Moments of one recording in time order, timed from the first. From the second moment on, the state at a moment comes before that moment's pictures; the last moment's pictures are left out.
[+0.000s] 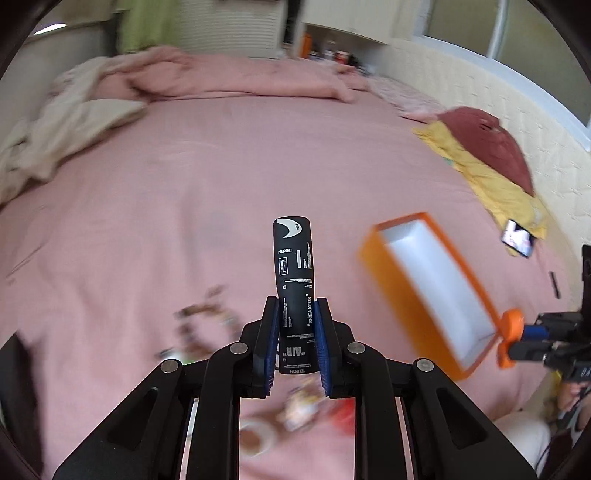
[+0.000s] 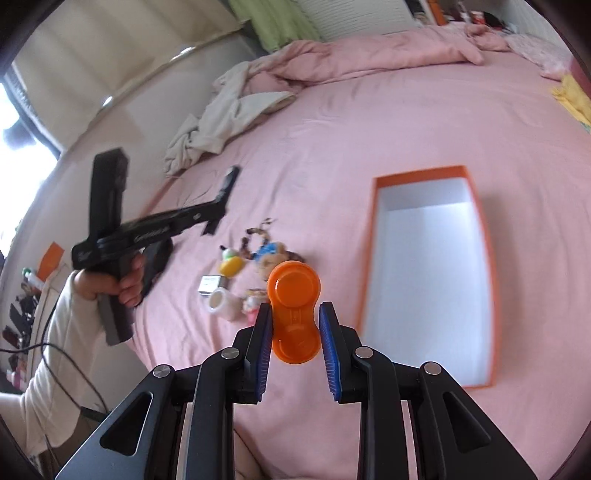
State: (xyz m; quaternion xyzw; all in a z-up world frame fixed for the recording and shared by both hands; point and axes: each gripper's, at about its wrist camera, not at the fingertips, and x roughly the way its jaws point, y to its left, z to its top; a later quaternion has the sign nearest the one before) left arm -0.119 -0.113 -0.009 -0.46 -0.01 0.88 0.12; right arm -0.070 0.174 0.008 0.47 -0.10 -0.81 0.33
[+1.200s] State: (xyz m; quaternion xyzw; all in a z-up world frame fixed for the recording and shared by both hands) left arm 0.006 -0.199 -0.108 -0.52 -0.11 0.85 -0.02; right arm -0.028 0.057 -0.034 0.42 0.04 -0.88 0.20
